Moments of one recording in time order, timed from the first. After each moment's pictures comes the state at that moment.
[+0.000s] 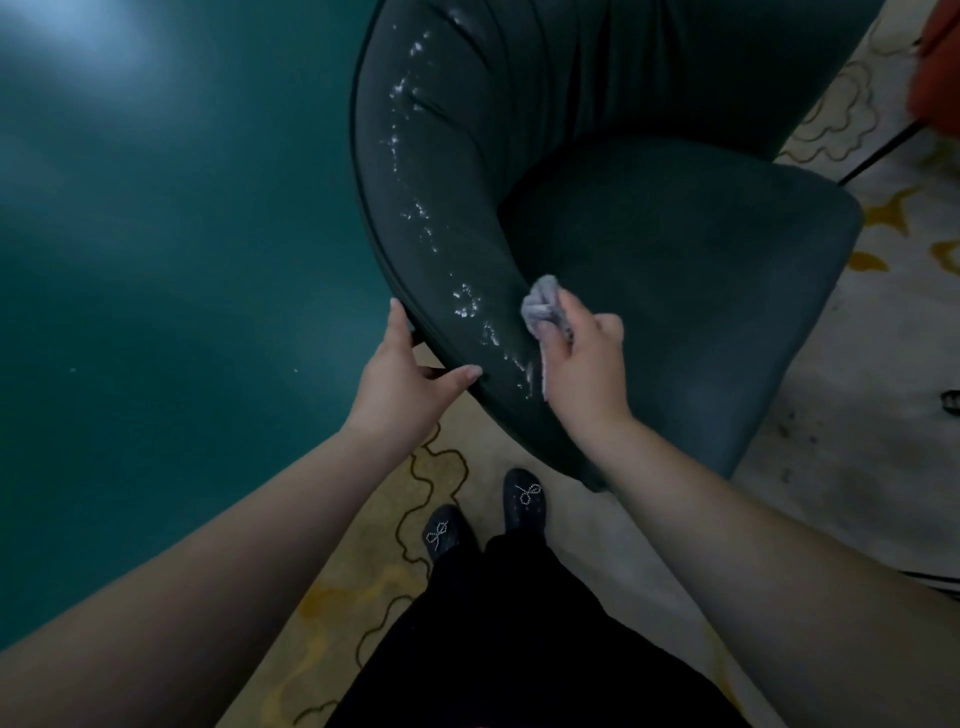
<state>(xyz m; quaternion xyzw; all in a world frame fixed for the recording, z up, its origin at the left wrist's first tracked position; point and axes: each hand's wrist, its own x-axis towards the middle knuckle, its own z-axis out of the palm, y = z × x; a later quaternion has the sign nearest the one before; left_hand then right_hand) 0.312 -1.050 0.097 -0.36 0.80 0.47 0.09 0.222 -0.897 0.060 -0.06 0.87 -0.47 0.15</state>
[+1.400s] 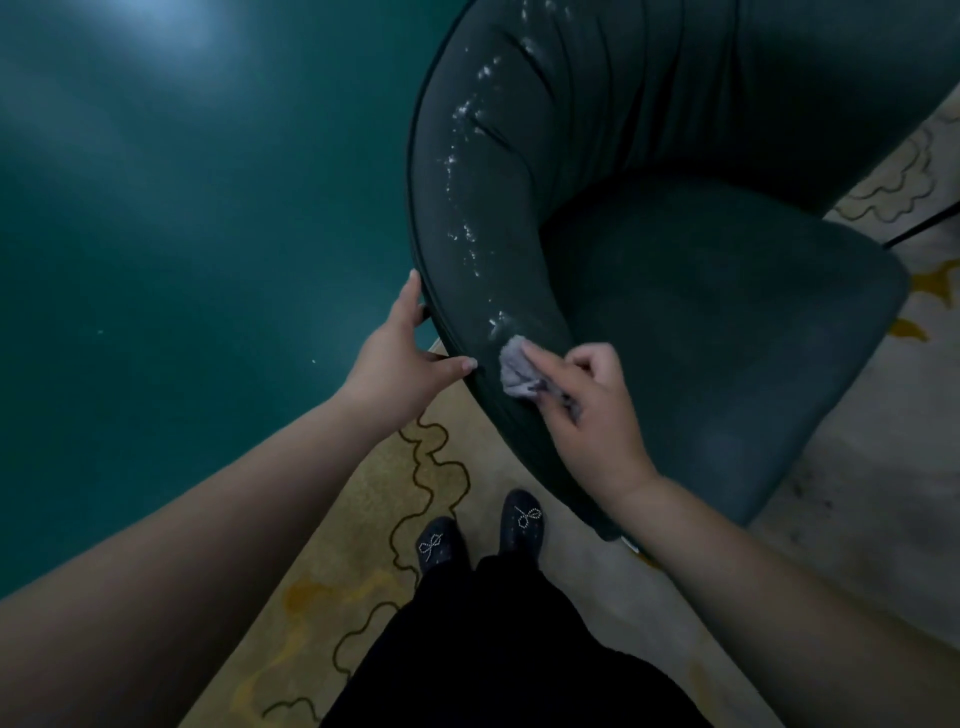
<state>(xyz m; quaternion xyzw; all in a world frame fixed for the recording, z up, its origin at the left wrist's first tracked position) 0.293 -1.084 0.115 -0.37 0.77 0.50 0.09 0.224 -0.894 0.058 -0.33 0.82 -0.45 0.11</state>
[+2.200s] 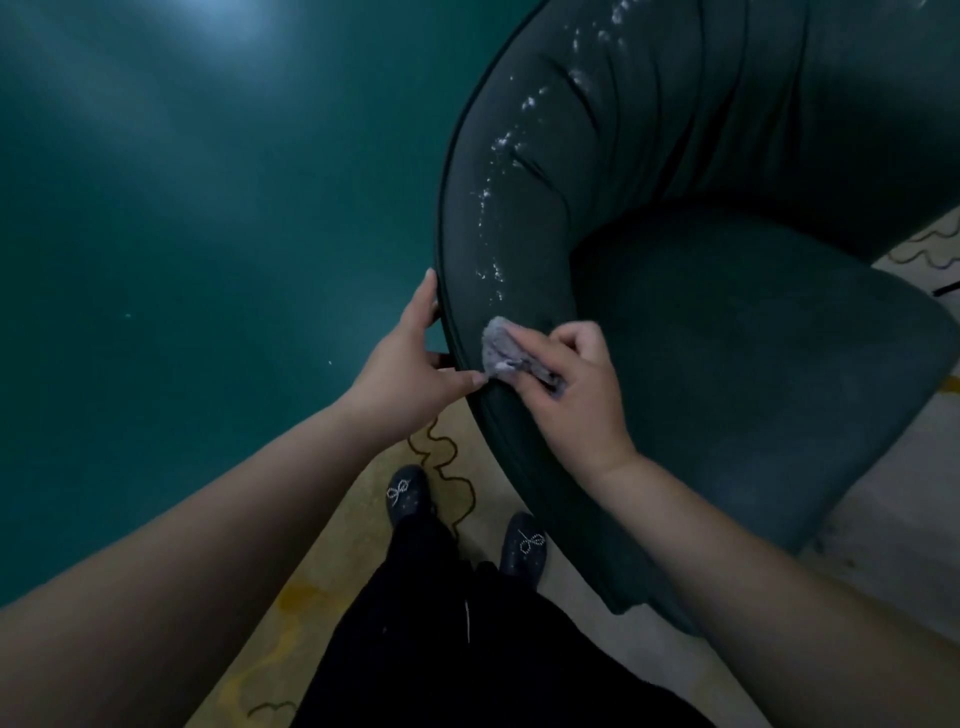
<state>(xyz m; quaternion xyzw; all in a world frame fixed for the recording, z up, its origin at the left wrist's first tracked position) 0.271 -1.106 0.113 -0.38 0.74 0.55 0.07 0.183 -0.959 0.055 -0.34 0.79 -0.49 0.13</state>
